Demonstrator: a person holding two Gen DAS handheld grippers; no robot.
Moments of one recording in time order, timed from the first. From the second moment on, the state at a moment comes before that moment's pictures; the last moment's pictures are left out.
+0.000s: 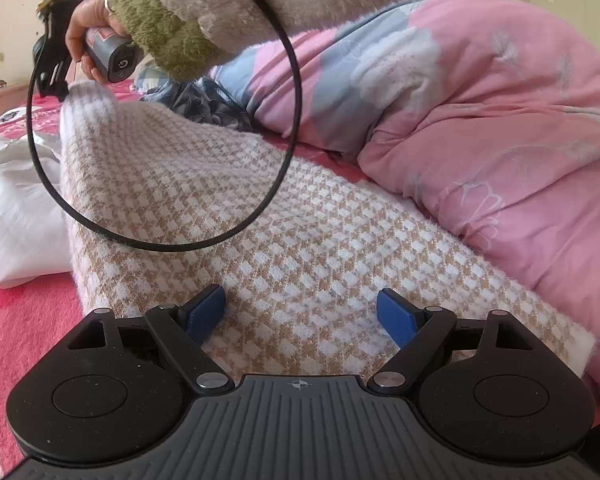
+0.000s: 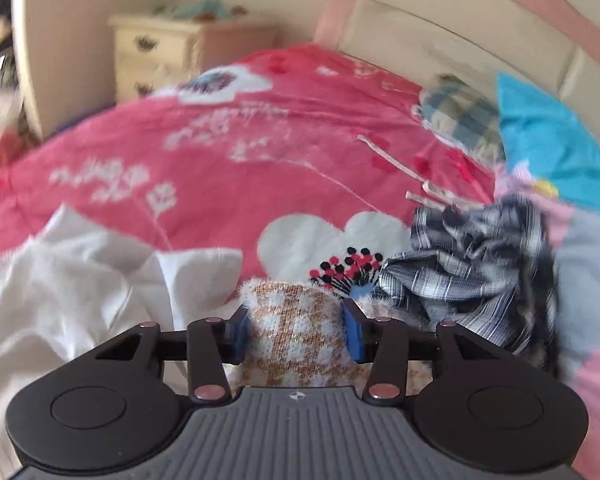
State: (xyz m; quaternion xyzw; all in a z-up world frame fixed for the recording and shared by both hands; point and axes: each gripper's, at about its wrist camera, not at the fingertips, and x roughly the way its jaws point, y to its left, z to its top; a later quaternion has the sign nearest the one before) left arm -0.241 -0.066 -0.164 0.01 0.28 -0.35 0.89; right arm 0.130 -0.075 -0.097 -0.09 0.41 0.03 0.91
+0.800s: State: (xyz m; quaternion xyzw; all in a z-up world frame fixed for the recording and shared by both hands) left arm -0.247 -0.064 -0.164 0.01 0.27 -0.34 0.90; right arm 0.096 -0.073 -0.126 -0.12 0.47 0.18 0.85
